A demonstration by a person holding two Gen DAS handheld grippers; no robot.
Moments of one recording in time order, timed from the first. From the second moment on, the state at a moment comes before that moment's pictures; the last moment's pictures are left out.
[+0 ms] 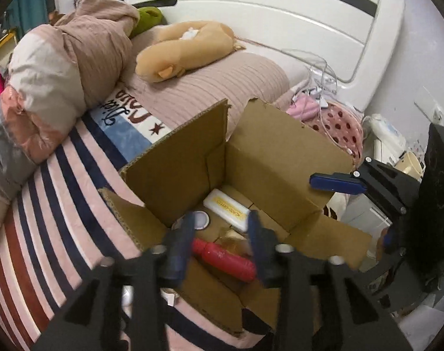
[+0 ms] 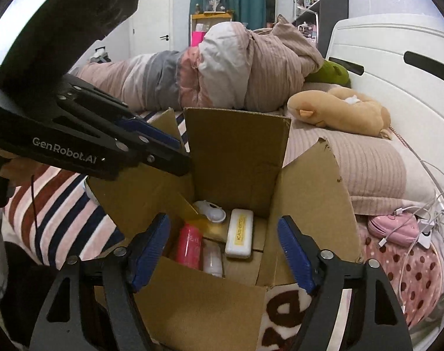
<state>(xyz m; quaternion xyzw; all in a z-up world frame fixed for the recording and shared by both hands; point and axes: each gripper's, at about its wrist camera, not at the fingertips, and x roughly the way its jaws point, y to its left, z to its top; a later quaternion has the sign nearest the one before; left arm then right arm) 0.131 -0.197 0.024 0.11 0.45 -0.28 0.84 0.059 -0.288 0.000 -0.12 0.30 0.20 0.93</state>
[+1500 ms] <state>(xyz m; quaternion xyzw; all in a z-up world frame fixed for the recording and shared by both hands) 0.135 -0.036 -0.122 -0.07 0.48 -0.20 0.85 0.084 -0.130 -0.141 -0.14 0.32 0.16 0.92</state>
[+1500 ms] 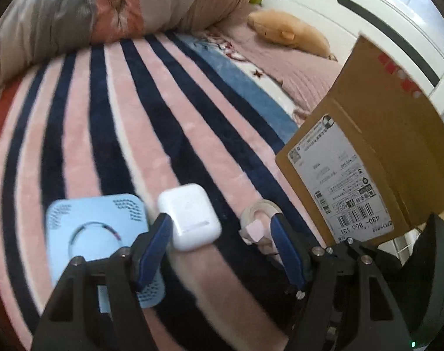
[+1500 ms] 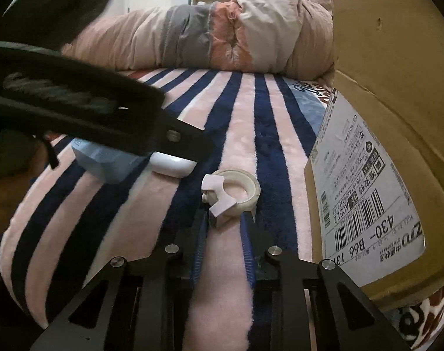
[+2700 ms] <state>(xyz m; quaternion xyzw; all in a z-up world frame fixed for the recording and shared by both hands) 0.080 -0.013 -0.130 0.03 0.51 -0.21 0.83 0.100 -0.115 -0.145 -0.14 0.34 0.19 0.91</state>
